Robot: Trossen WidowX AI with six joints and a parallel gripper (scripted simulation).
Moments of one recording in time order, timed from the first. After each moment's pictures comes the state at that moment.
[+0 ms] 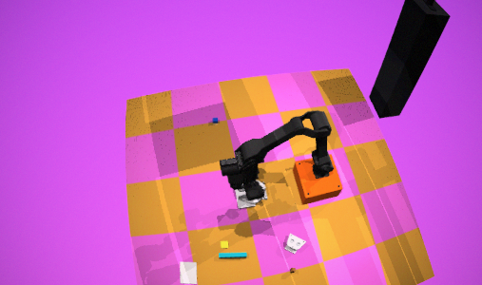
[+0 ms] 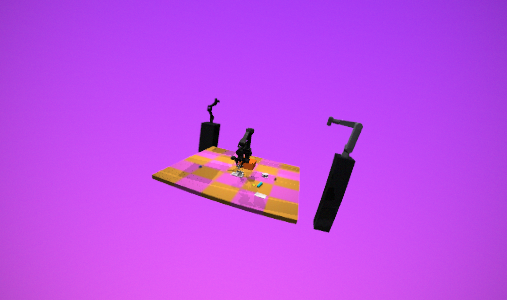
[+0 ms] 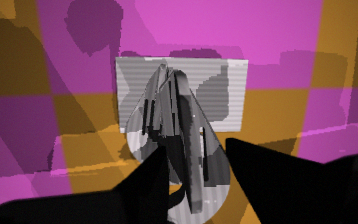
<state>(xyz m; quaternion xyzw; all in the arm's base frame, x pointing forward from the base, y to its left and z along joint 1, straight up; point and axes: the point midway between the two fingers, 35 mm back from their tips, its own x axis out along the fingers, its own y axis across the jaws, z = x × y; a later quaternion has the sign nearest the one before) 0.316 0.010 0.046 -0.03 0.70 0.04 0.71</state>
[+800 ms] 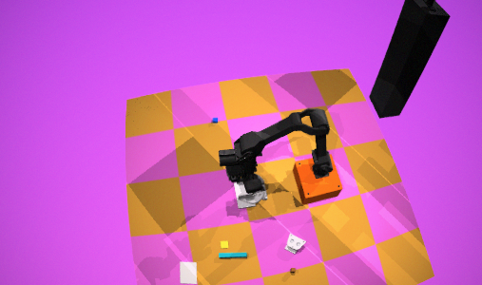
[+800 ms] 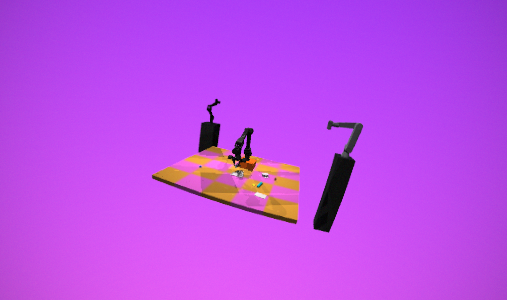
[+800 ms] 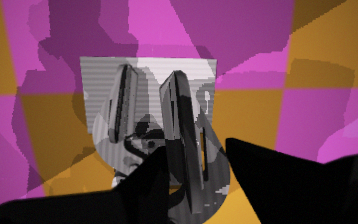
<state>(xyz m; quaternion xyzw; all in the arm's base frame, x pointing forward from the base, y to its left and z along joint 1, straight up) 0.316 -0.021 0.045 -0.04 0.70 0.04 0.71</state>
